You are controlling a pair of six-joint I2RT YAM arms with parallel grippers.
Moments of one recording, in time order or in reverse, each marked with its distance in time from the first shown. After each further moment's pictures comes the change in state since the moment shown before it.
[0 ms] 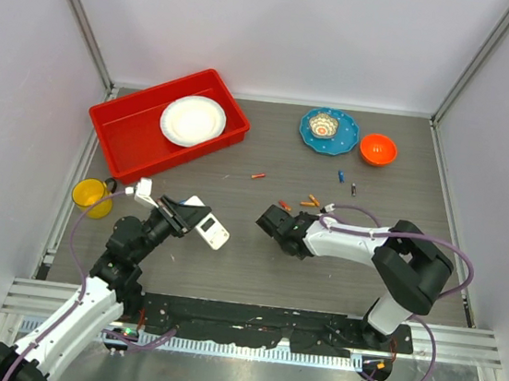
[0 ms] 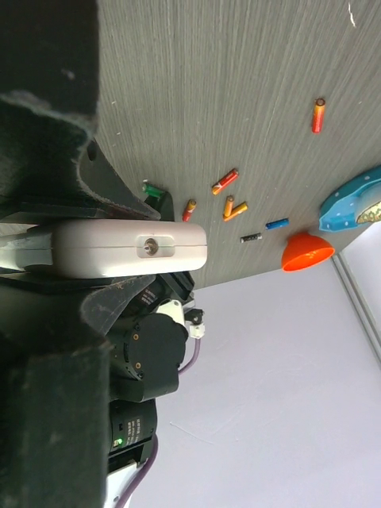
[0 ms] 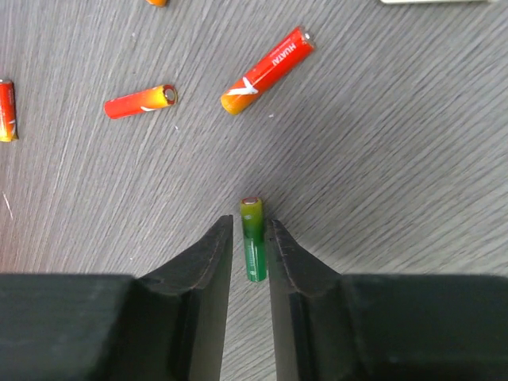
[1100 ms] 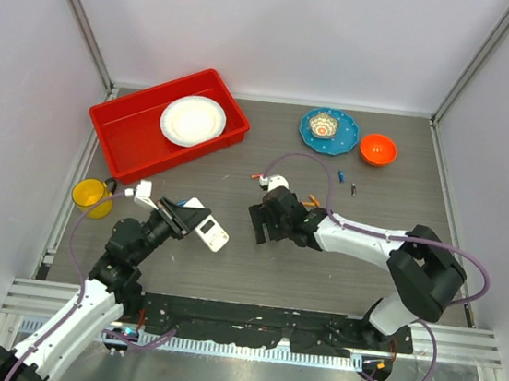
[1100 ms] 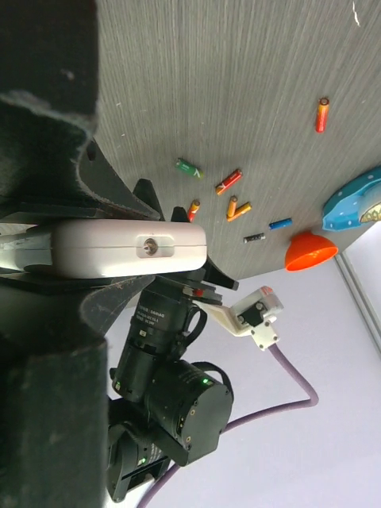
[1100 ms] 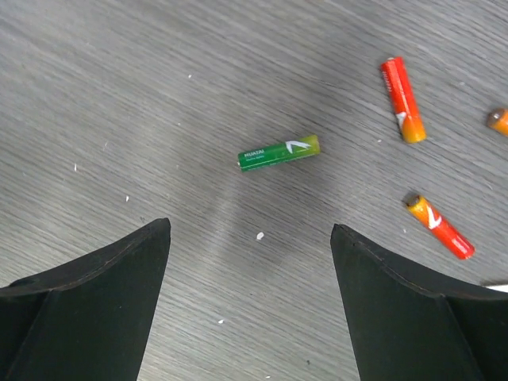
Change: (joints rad) left arm -0.005 -0.032 -0.010 -0.027 0.003 0.005; right arm -0.069 -0.088 0.014 0.286 -0.387 -1.527
